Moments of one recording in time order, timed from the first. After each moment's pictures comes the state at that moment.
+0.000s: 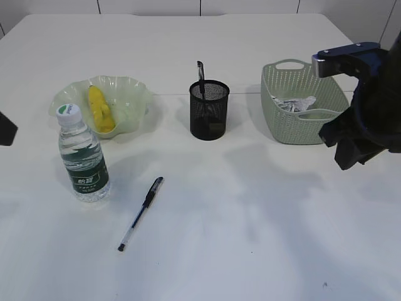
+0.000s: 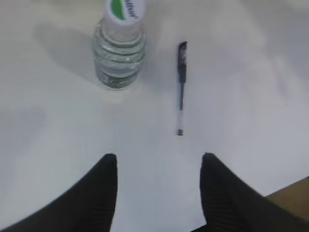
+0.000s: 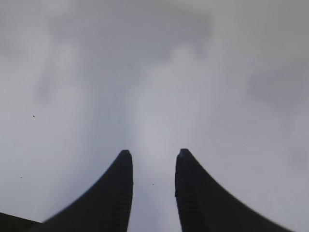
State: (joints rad) left arm -0.25 1.13 -0.99 -0.20 0.96 -0.03; right arm 0.25 1.59 -1.22 -0.03 1.09 -0.05
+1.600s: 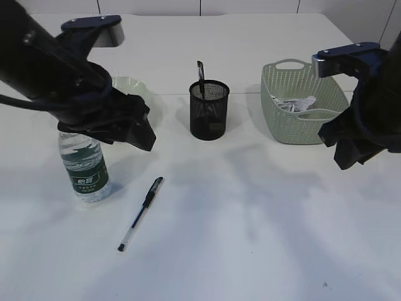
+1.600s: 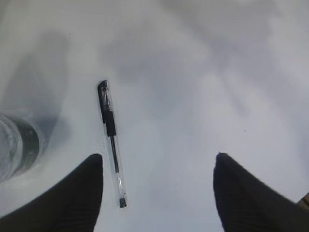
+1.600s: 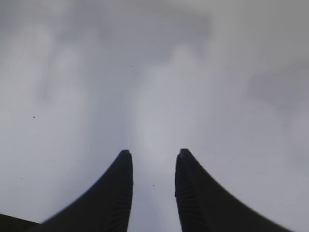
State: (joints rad) left arm -0.51 1.56 -1.17 -0.26 0.72 0.00; right arm 0.25 1.59 -1.22 -0.03 1.09 -0.05
